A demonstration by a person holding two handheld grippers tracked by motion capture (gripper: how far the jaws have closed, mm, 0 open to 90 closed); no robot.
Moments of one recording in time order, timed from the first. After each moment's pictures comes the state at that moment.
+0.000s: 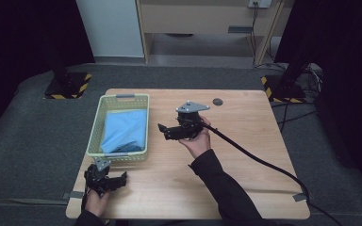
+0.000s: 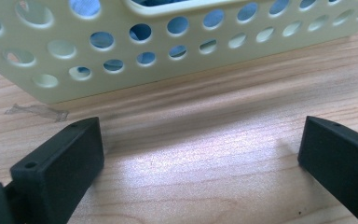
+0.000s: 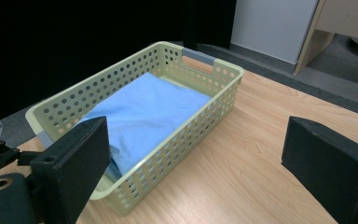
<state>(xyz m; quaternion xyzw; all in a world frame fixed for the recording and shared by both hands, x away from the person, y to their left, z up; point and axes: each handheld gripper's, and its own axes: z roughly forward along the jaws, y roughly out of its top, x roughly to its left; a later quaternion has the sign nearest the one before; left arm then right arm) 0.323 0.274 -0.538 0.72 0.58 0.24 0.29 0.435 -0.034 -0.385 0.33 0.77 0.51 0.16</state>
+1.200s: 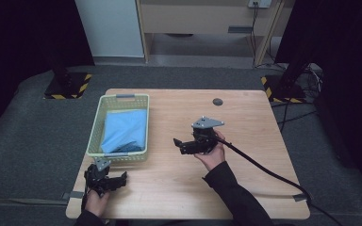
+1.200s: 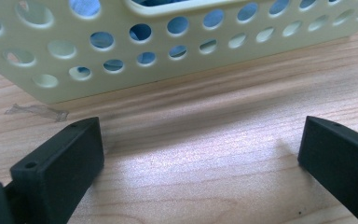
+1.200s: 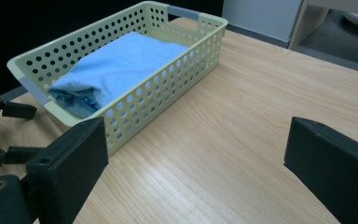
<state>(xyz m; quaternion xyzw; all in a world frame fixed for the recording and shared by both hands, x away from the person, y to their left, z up) 0.323 0.274 -0.538 0.72 0.58 0.24 0.29 0.413 -0.077 -0.425 0.35 0.79 0.49 0.16</state>
